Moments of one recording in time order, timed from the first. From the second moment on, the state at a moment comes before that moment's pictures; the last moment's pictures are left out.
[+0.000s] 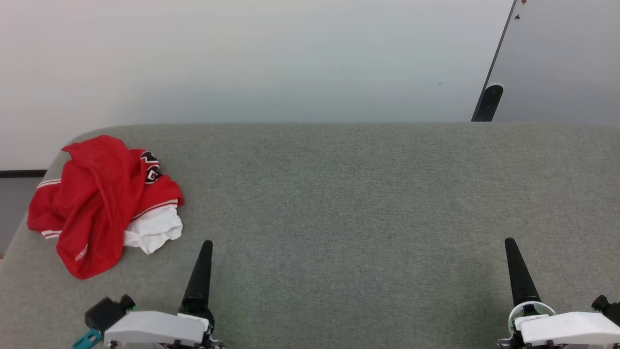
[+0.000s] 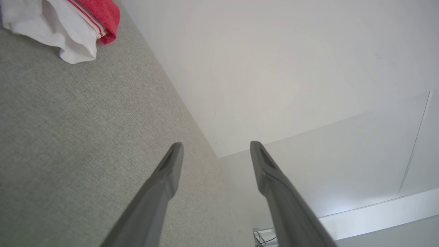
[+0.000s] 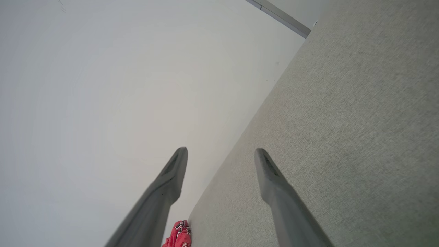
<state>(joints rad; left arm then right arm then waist) -0.06 0.11 -0.10 0.21 -1.32 -0.13 -0.10 -0.03 -0.06 0.03 0.16 1.24 0.13 -0.10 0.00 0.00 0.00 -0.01</state>
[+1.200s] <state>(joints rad) -0.06 0.06 -0.07 0.08 -0.32 -0.06 -0.19 -0.01 -0.05 0.03 0.09 0.51 0.13 -0.19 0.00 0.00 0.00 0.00</state>
